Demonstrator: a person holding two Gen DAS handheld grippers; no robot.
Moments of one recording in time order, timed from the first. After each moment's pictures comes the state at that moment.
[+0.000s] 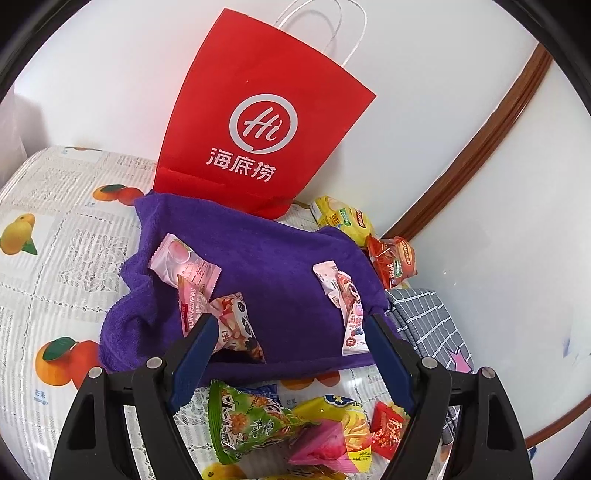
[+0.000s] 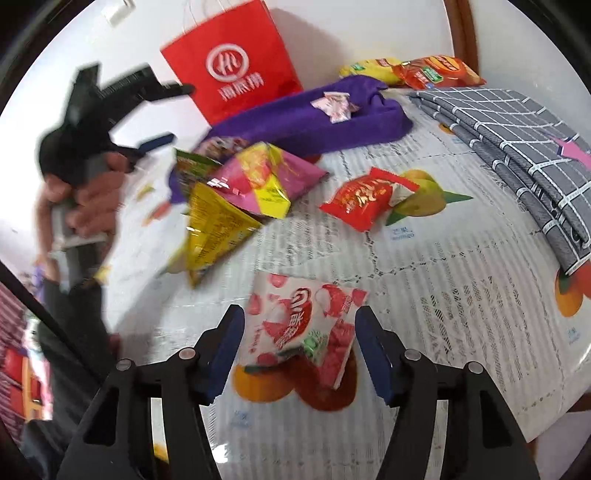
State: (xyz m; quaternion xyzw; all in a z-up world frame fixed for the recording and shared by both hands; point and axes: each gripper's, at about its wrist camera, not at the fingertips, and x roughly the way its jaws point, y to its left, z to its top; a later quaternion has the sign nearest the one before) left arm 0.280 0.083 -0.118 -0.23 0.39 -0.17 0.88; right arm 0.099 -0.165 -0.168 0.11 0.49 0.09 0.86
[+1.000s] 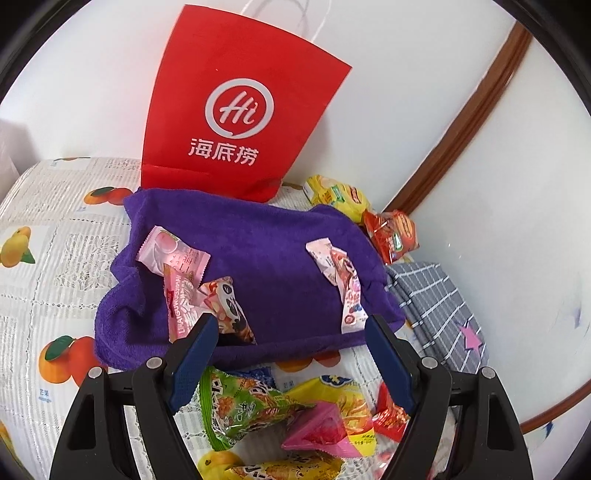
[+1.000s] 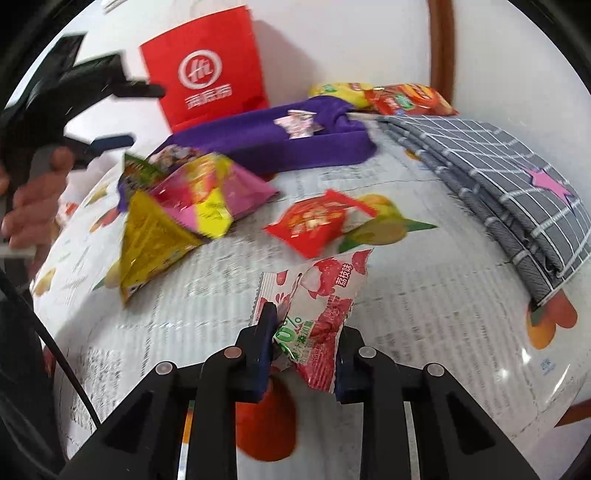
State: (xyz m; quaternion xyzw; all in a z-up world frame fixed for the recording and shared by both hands) left arm 0.272 0.057 -0.116 -0.17 0.42 -0.18 0.88; right arm 0.113 -0.177 -0.180 0.06 0.45 0.02 0.89
